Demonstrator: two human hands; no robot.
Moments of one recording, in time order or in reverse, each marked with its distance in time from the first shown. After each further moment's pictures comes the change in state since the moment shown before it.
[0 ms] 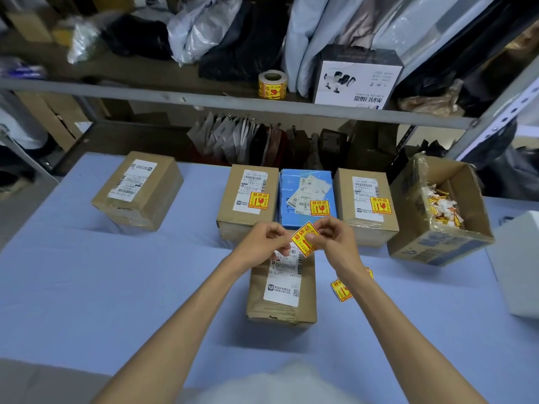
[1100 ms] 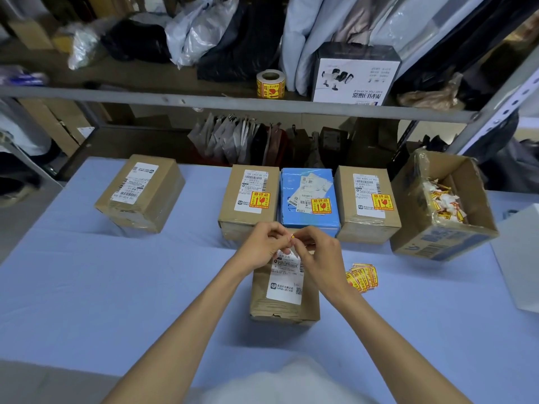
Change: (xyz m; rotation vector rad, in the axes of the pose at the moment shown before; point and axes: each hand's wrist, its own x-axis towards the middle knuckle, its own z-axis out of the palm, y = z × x) left_hand 0.002 -0.006 0.004 -0.055 0.029 0.024; right_hand -0.020 0.018 0.029 -0.503 0.047 -0.407
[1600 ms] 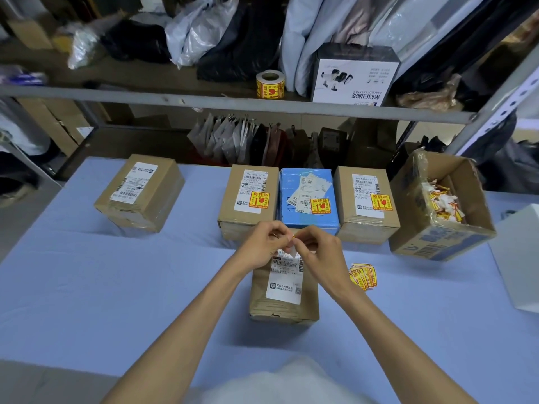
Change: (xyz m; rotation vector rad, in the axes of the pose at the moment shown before) left_hand 0.001 -0.002 -0.001 0.125 0.001 0.083; right_hand 0.002 0.000 -0.008 0.092 -0.063 0.070
